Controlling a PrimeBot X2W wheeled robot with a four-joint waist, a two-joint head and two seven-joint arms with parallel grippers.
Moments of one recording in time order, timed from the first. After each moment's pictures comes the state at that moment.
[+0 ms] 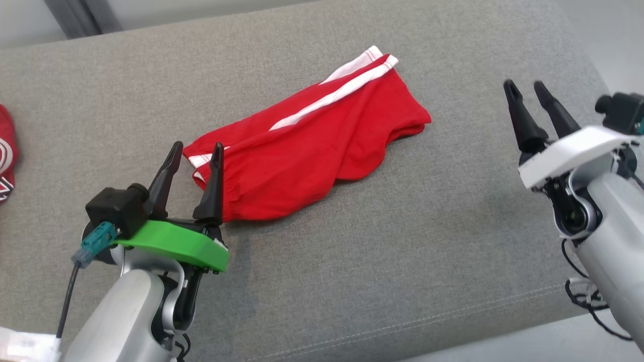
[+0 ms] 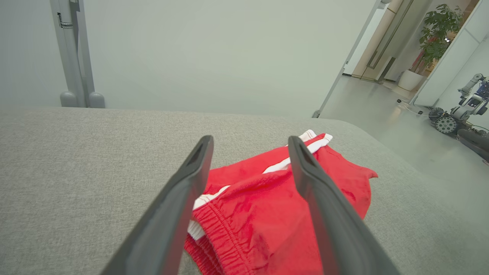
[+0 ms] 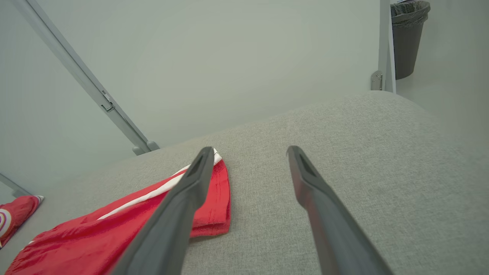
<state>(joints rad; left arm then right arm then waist) -0.34 0.25 -0.51 0.10 -0.71 0.10 -0.25 -0.60 -0.39 0.57 0.57 0.91 0.09 -0.26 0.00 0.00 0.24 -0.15</state>
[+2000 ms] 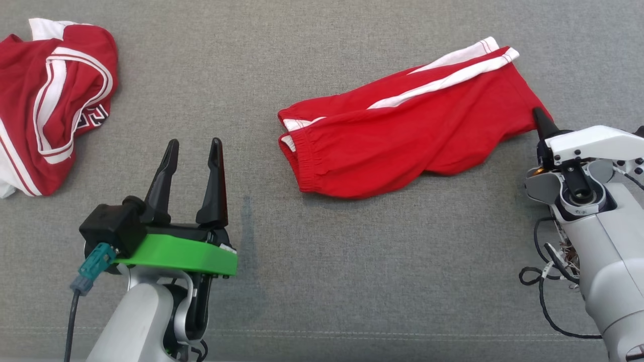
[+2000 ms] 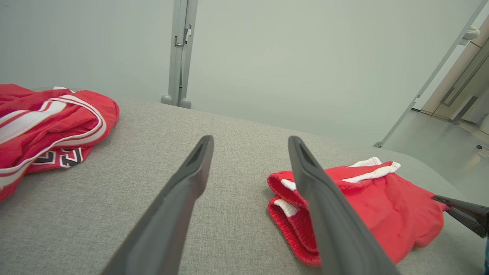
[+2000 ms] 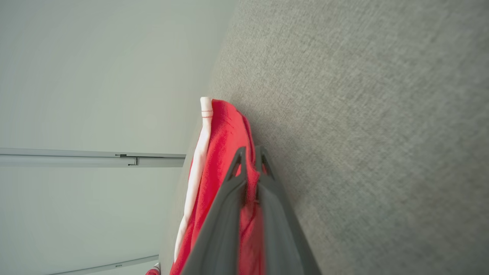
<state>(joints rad) -0.24 0.14 -0.39 -0.03 -0.59 0.12 -0.25 -0.63 -0.20 0.21 0.81 1.42 -0.01 -0.04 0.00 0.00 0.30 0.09</state>
